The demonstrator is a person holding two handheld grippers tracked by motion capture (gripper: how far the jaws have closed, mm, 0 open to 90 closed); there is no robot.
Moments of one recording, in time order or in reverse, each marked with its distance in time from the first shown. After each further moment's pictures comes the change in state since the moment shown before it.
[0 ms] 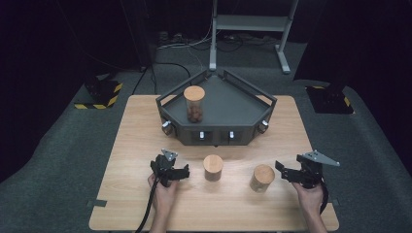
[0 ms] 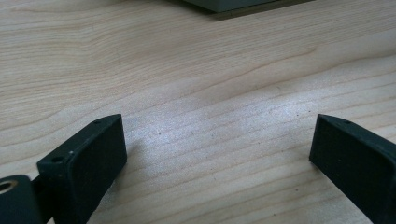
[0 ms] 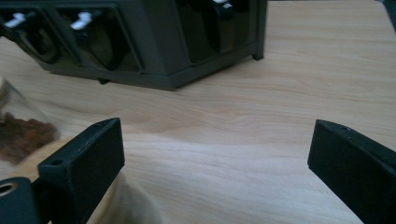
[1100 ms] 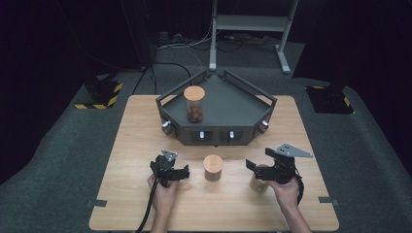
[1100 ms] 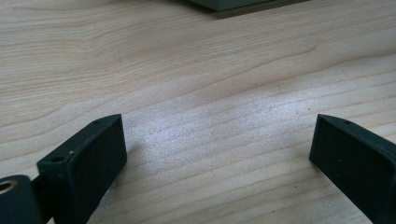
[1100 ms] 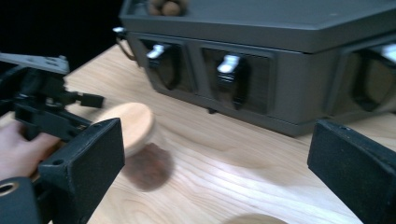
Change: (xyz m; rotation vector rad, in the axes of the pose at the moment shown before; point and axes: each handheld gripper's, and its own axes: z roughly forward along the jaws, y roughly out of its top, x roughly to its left) left arm 0.000 -0.001 -0.001 0.001 0.004 -0.002; right arm 0.084 0.032 0.015 -0.033 0.257 -0.075
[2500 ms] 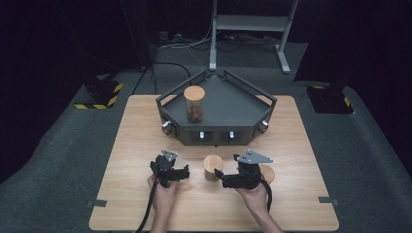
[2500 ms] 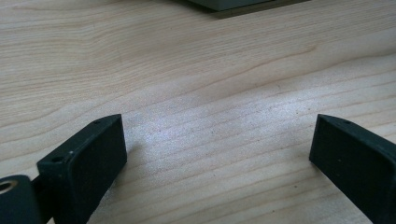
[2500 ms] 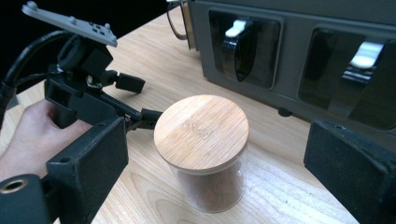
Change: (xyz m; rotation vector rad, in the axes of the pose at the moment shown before) left arm 0.000 0.000 0.000 0.000 0.000 0.000; right arm 0.068 -0.012 0.058 0.061 0.050 -0.092
